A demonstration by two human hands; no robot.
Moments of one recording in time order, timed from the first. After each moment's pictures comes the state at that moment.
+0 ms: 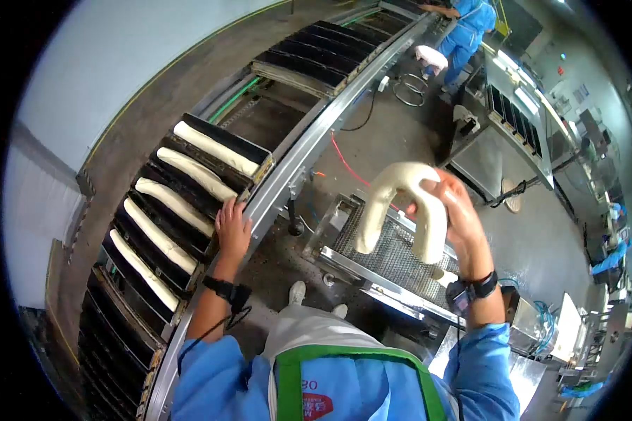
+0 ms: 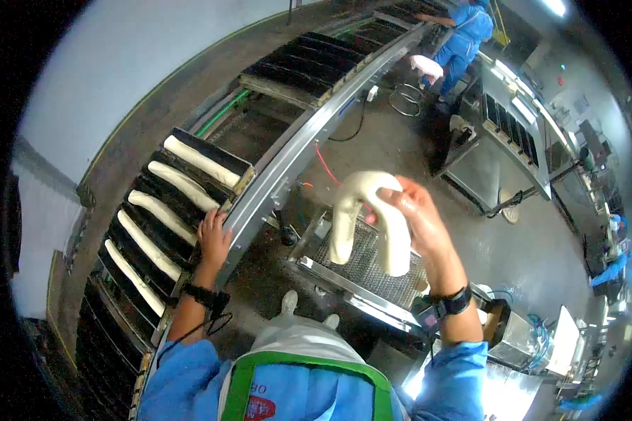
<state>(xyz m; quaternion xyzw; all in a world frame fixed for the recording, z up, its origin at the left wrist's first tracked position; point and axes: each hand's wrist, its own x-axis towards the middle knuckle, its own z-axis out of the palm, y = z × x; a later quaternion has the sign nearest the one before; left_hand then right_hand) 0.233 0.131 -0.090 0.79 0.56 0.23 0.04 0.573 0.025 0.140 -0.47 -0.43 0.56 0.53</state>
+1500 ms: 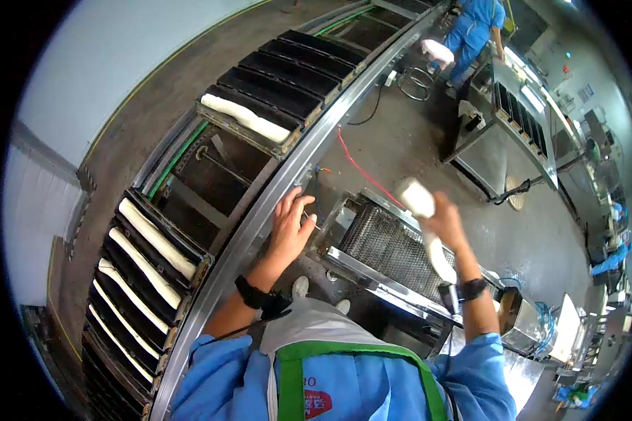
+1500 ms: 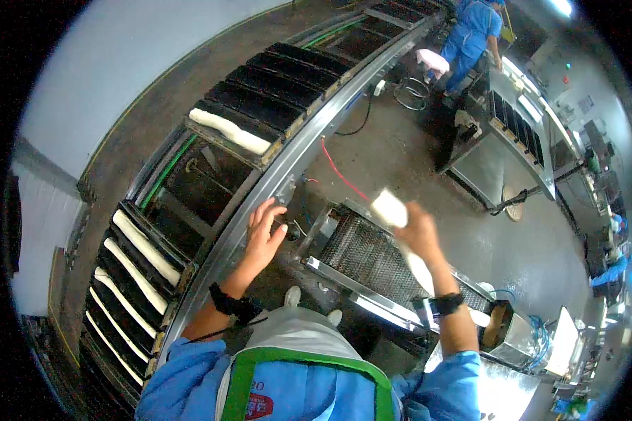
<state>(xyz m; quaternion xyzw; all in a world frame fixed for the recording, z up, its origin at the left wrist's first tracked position) 0.351 0.108 -0.022 0.79 0.41 0.36 0.27 0.653 0.025 0.035 -0.76 -0.59 0.14 0.24</state>
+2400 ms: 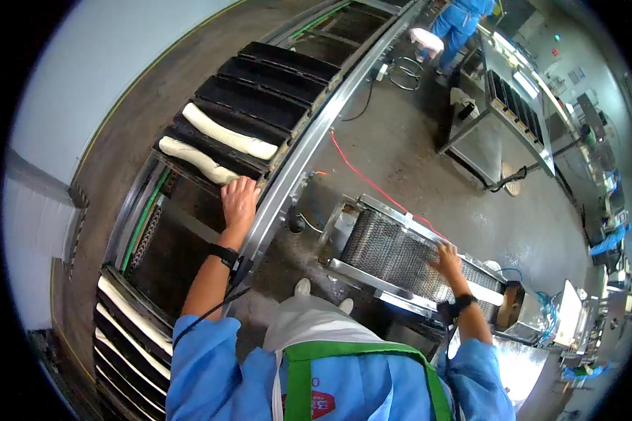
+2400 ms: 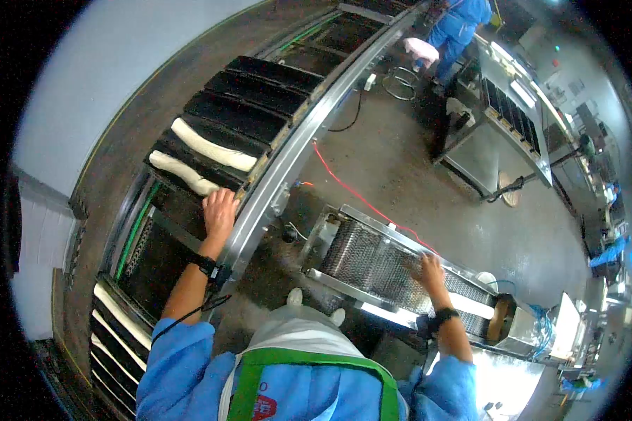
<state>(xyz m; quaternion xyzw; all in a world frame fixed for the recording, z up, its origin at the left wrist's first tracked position) 0.296 0.214 -0.072 0.85 0.48 0.18 -0.07 0.735 -0.096 -0.115 -0.83 -0.55 0.12 -0.01</state>
